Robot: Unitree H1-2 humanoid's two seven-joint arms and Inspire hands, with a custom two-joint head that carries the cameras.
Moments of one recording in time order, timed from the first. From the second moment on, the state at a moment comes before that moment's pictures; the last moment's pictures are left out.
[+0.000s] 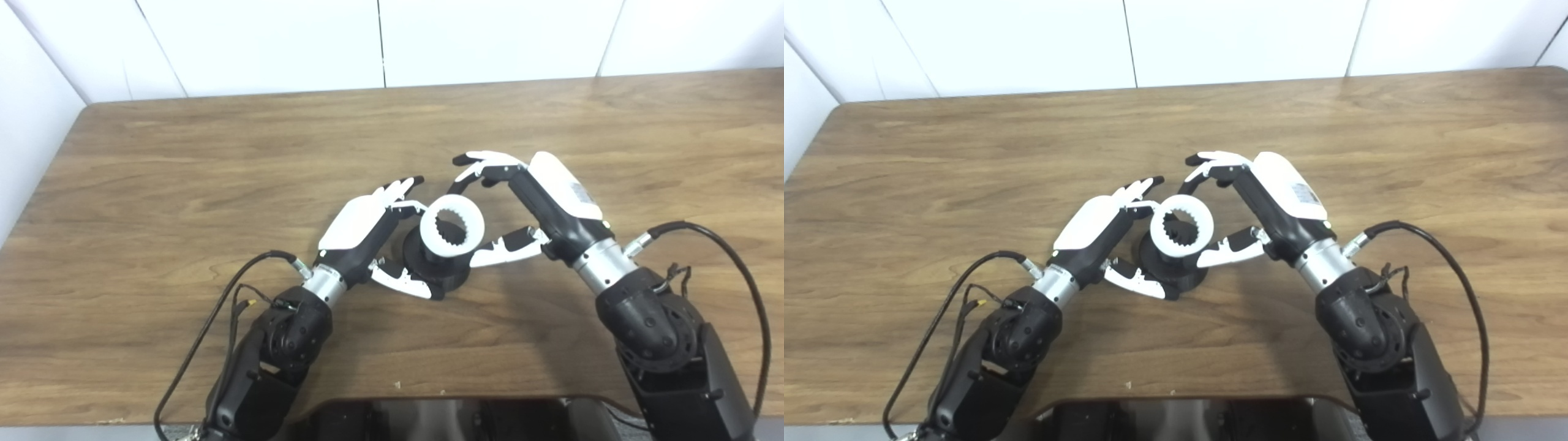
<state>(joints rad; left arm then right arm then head) -0.16 0.18 -0.37 -0.07 0.67 -0.02 -0.16 -0.15 -0.24 0.28 -0.46 -0.60 0.18 0.30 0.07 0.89</state>
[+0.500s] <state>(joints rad) -0.16 0.18 -0.37 -0.07 0.67 -0.02 -0.17 -0.16 -0.23 0.29 -0.40 -0.63 0.17 0.30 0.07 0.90</state>
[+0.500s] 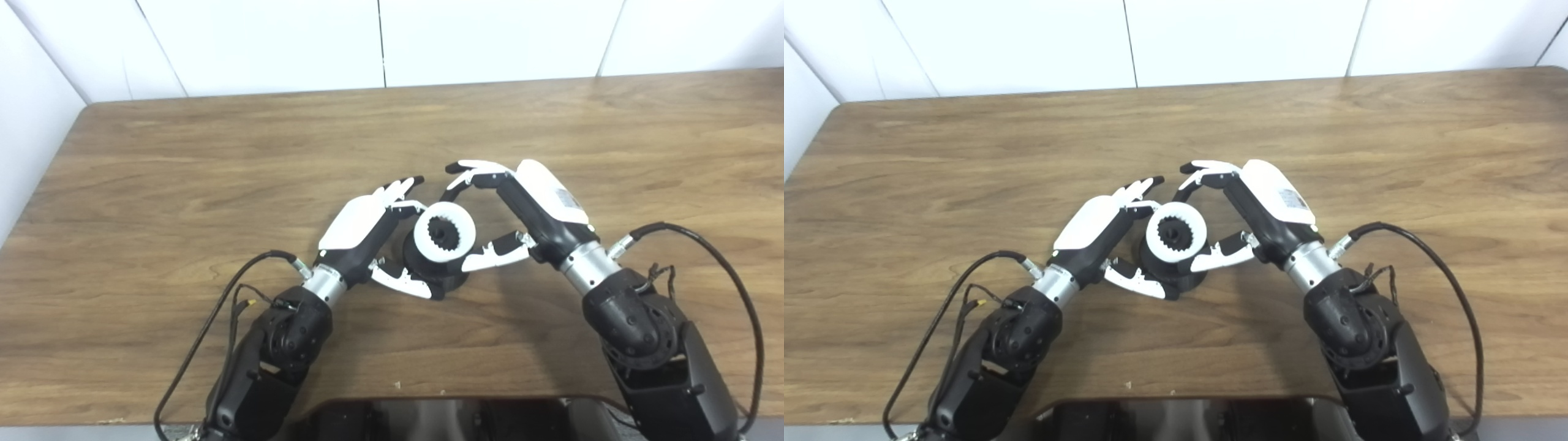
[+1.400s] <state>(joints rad) -0.16 0.18 -0.37 -0.08 0.67 0.00 -0.18 -0.16 -0.22 0.30 -0.35 -0.66 0.14 0.30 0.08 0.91</state>
